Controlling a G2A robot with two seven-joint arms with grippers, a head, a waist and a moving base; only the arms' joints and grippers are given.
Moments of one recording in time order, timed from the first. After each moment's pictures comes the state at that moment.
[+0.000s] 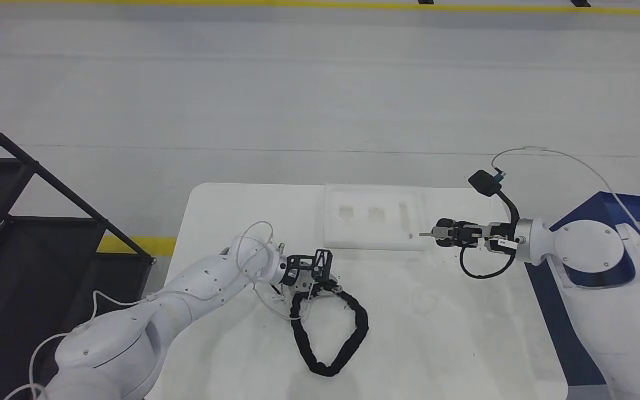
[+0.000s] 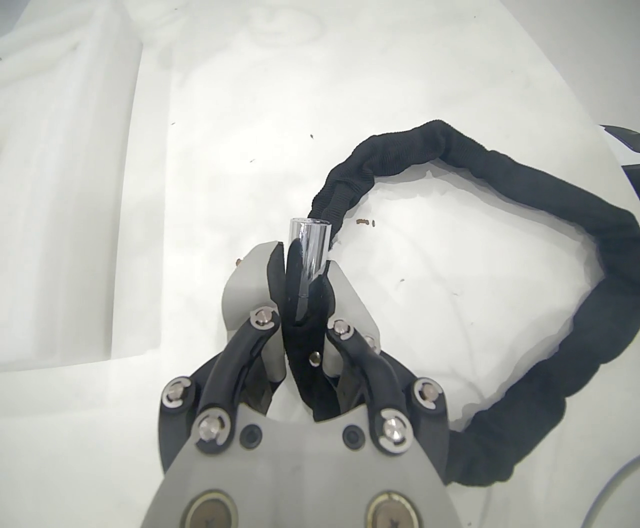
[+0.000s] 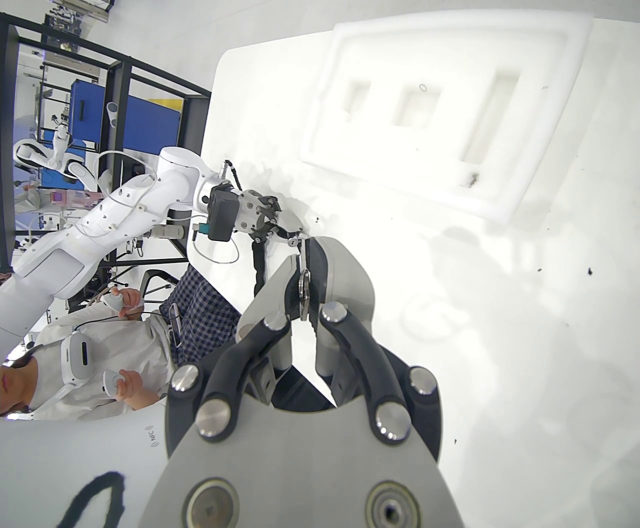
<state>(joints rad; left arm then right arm) 0.66 -1.14 -0.22 -0.84 1.51 -0.88 0.53 -1.14 -0.96 1.41 -1.67 -0.13 -0.01 1.22</state>
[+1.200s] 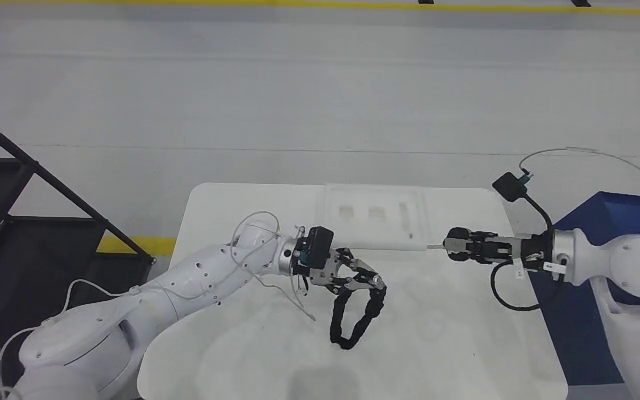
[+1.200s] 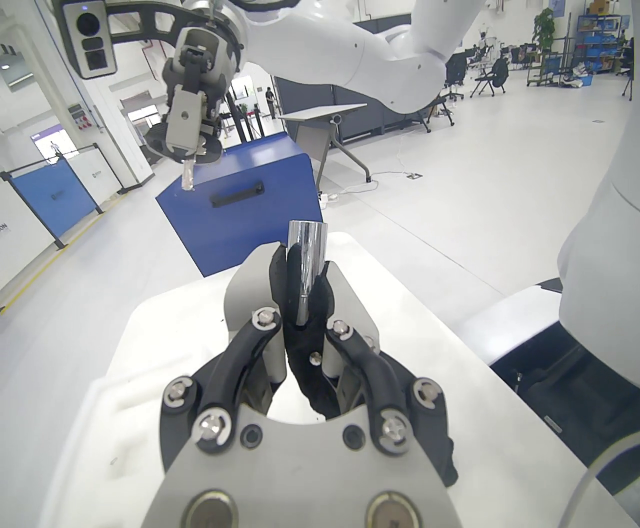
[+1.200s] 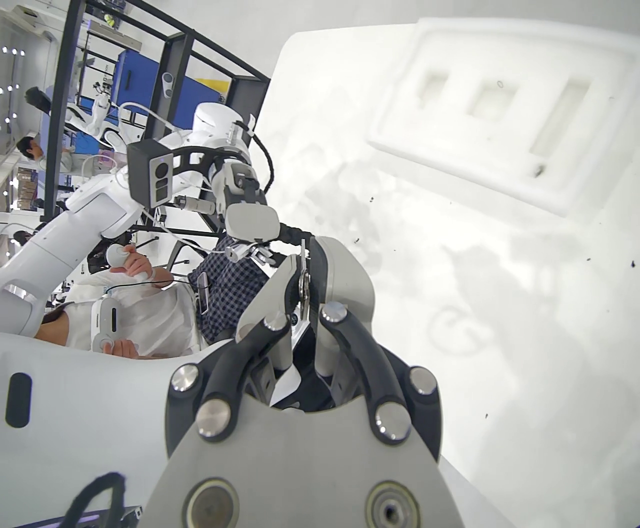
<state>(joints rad) 0.59 -1.03 -0.21 -1.21 1.41 -0.80 1.02 -1.30 -0.92 1.63 -1.97 0.03 0.04 1.34</state>
